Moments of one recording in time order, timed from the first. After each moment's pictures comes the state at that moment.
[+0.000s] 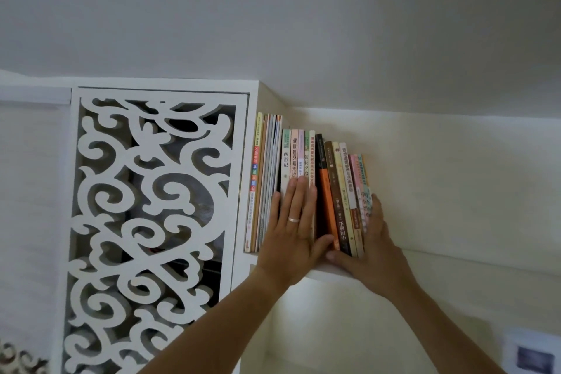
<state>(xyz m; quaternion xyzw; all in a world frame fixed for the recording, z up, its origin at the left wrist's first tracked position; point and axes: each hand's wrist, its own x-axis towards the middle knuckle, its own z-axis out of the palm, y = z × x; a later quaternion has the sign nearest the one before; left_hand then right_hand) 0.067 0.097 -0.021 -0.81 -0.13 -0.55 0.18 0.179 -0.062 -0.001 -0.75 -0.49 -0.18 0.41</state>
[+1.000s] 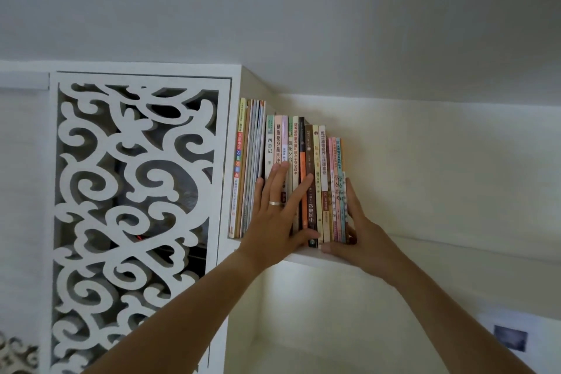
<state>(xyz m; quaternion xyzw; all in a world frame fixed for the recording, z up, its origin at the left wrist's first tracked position) 0.064 0.103 -0.014 -0.83 -0.08 -0.54 0.13 0.203 -0.080 0.007 -0.68 -0.61 -0.03 0.41</state>
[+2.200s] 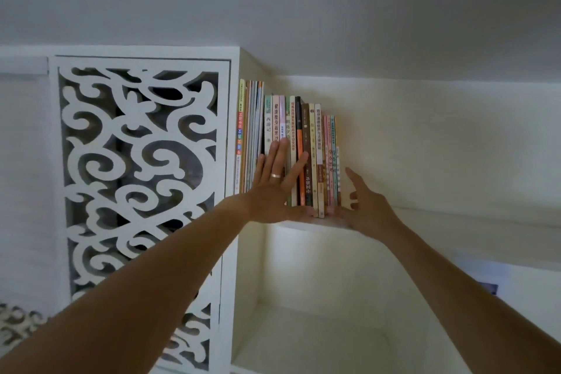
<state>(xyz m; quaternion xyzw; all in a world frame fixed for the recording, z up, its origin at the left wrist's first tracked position) 0.038 0.100 0.016 -0.94 -0.08 -0.32 0.10 0.173 -0.098 0.017 -0.78 -0.48 -0.07 0.39</state>
